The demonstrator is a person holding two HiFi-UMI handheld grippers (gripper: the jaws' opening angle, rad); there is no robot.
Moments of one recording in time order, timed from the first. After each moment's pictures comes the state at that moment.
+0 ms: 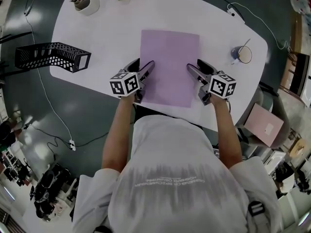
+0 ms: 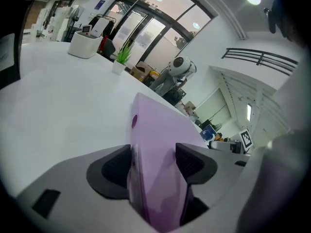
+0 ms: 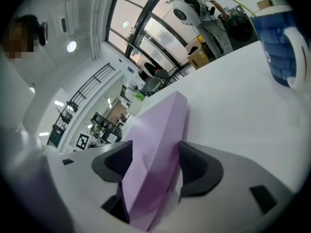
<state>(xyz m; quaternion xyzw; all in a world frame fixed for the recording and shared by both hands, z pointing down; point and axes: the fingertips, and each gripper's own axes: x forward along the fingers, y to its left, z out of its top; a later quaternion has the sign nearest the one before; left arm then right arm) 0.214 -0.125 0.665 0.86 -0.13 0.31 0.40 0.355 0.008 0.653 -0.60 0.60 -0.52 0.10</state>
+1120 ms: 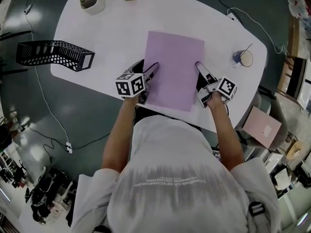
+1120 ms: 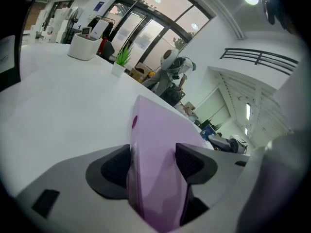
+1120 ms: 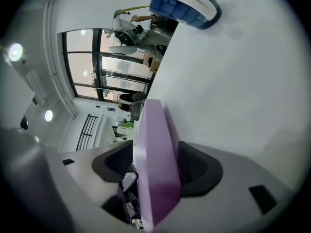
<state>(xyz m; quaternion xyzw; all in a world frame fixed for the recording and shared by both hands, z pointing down) 0.213 -0.126 0.664 0.86 -0.13 0.30 0.39 0.370 0.014 0.659 -0.58 0.42 -0.60 0.35</state>
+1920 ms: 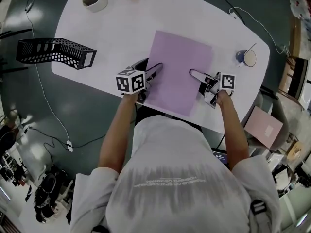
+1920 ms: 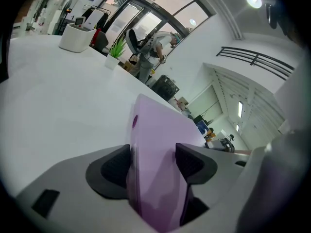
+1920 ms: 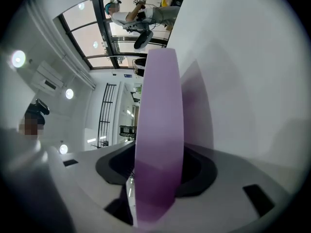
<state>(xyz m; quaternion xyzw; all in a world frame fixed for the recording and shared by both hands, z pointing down) 0.214 -0.118 0.662 0.85 -0.07 0.32 0.41 0.309 -0.002 0.646 -0.39 0.58 -0.65 0.28</state>
